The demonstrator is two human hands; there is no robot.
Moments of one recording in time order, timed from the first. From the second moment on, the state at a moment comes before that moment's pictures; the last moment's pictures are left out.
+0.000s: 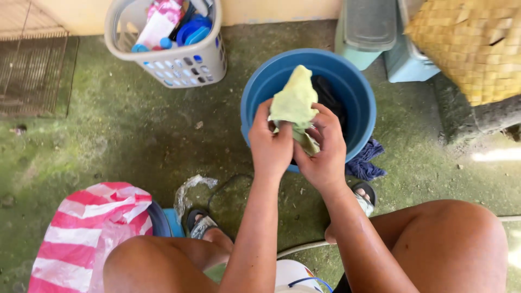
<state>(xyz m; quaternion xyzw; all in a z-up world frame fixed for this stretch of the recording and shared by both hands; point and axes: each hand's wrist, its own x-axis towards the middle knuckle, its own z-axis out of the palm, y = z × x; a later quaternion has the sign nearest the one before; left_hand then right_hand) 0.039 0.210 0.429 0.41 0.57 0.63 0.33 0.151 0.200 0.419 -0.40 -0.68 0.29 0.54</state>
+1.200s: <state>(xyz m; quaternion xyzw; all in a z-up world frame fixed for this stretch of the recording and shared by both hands) 0.247 0.241 0.051 0.58 0.69 0.18 0.39 0.346 0.221 0.018 -0.75 -0.48 0.30 0.34</state>
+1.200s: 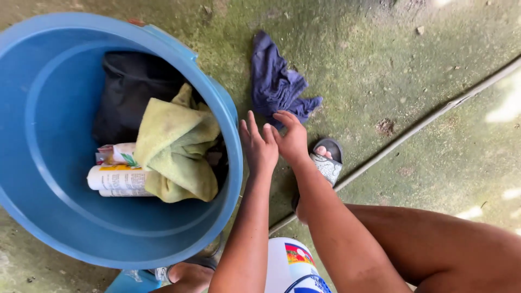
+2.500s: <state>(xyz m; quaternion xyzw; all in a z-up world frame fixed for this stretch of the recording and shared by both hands) -0.039 0.156 0.425 0.46 0.73 0.51 0.07 0.035 0.200 0.434 -0.44 -0.72 0.31 0.43</state>
